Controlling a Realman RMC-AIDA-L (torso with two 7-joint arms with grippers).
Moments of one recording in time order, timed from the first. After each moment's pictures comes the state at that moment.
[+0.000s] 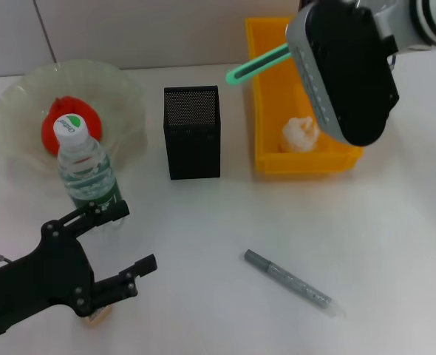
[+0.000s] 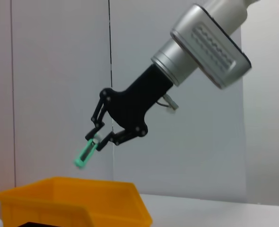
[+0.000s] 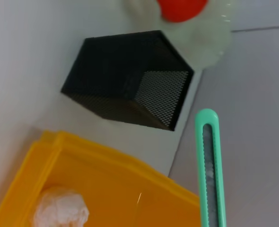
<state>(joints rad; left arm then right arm) -0.27 -2.07 0.95 0.47 1.54 1.72 -0.77 0.58 2.08 -1.61 -1.76 -2.92 -1.30 1.59</state>
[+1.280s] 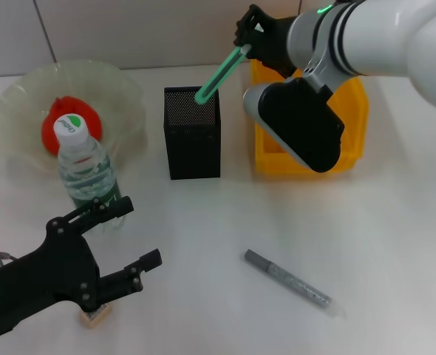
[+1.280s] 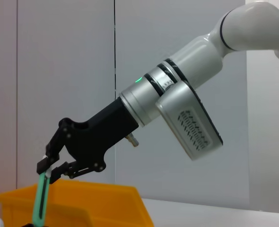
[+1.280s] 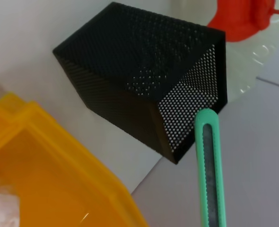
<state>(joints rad) -0.29 -2.08 0.95 0.43 1.52 1.71 -0.76 0.64 2.08 -1.74 -1.37 -2.92 -0.80 1.28</state>
